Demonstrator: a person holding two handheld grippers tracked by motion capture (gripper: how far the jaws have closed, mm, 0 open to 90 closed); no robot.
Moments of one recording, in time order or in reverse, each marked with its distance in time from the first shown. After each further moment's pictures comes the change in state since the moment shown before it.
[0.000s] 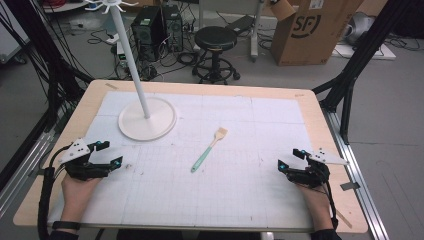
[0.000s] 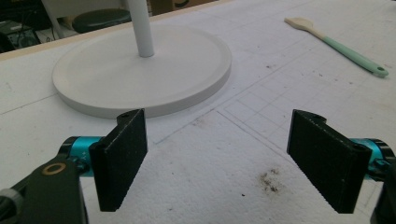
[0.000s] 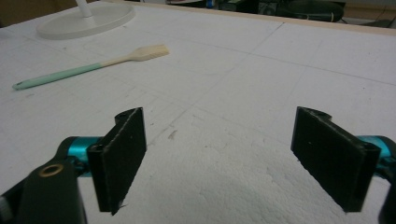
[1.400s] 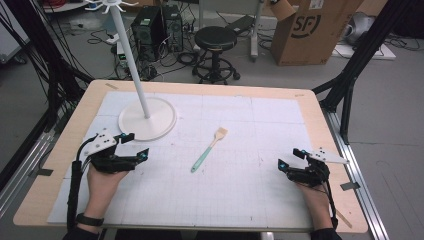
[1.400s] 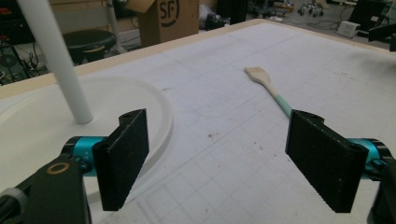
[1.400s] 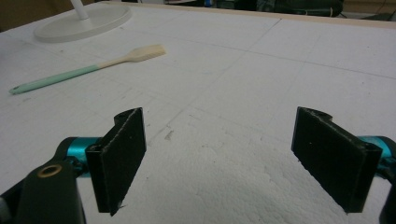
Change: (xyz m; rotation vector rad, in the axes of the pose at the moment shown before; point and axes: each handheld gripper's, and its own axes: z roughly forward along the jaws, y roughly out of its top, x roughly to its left) left arm -0.066 0.065 0.043 -0.043 -0.033 -0.018; right arm -0.003 -0.001 0.002 0.005 -0.003 0.030
